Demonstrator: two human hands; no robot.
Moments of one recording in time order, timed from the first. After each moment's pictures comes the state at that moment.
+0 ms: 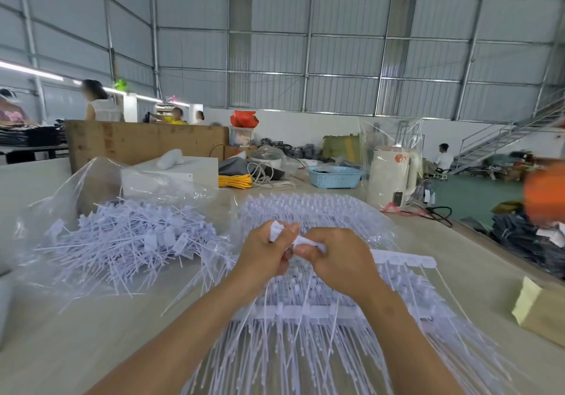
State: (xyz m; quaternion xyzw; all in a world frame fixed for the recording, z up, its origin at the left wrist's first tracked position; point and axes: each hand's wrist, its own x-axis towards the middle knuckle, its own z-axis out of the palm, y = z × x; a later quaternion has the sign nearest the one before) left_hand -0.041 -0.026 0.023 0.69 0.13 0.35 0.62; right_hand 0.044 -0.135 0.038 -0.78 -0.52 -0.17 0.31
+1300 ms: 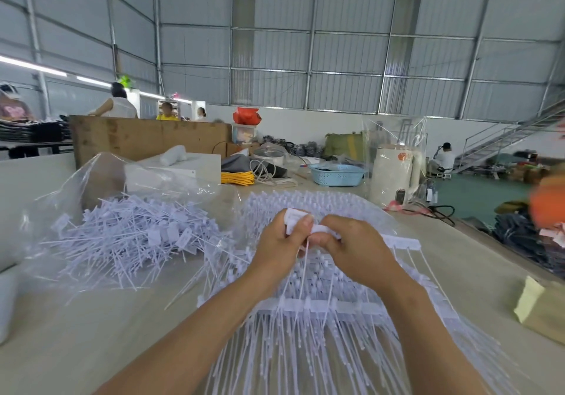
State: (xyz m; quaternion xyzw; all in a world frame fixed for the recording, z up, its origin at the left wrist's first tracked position) left_hand -0.028 -0.036 0.020 0.70 0.08 0.41 0.58; right_hand 0.061 -0.145 0.045 -0.75 -0.56 -0.19 0.30
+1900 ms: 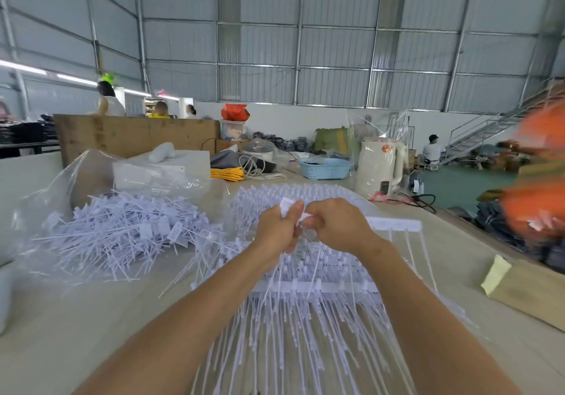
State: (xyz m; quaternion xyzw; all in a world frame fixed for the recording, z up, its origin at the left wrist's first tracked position) left_hand -0.001 -0.038 0.027 0.67 0.18 0.33 0.64; right_hand 0.071 -0.143 0.061 -0.81 -0.53 -0.17 0.18
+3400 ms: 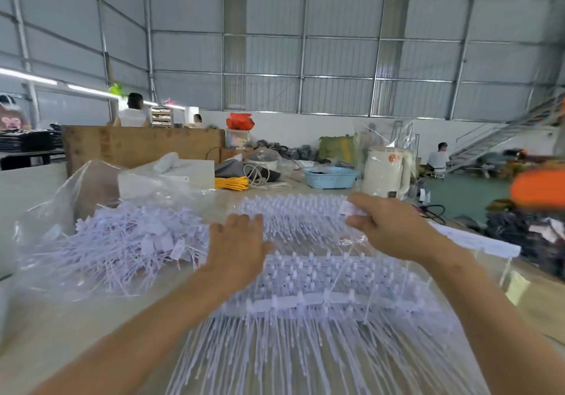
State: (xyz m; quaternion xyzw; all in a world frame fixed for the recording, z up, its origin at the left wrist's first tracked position) left_hand -0.057 0.003 0.030 0.93 0.31 0.19 -0.10; right_hand 0.083 -0.193 0.092 -0.81 -0.52 -0.20 0.18
